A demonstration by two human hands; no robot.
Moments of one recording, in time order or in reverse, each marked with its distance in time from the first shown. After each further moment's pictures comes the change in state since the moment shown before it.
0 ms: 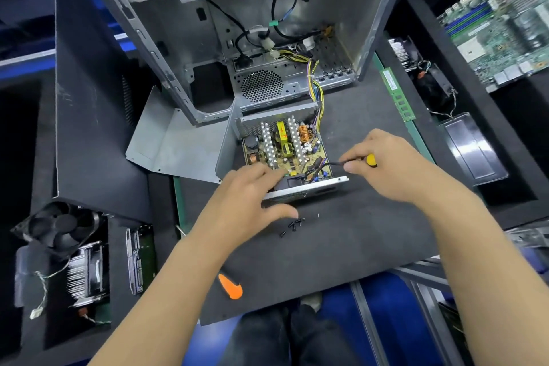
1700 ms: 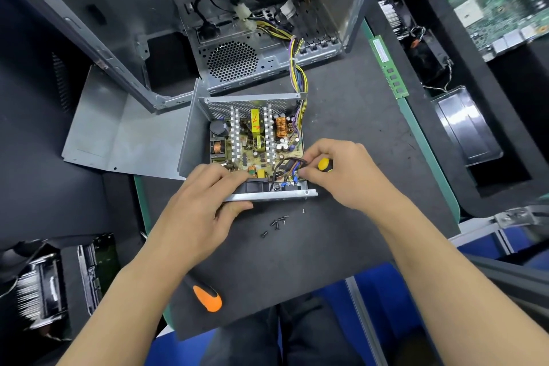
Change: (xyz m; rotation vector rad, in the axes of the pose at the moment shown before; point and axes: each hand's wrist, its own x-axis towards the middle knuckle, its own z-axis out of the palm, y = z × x) left_hand -0.012 -0.032 0.017 -0.071 0.129 0.095; right_hand 0.016 0.004 0.062 0.294 0.028 0.081
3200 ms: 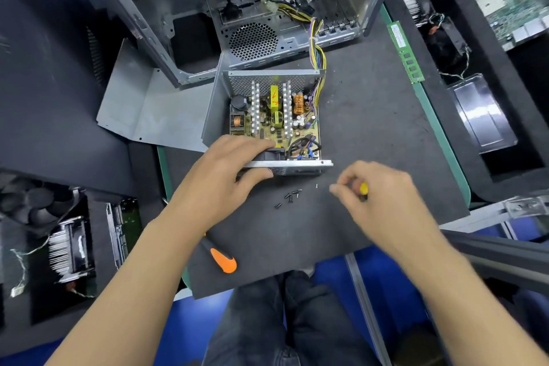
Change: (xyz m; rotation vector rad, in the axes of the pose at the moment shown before) left_hand -0.001 0.004 -0.006 -0.087 -0.061 -0.077; right_hand -0.091 -0.007 0.010 -0.275 0.249 -0.059
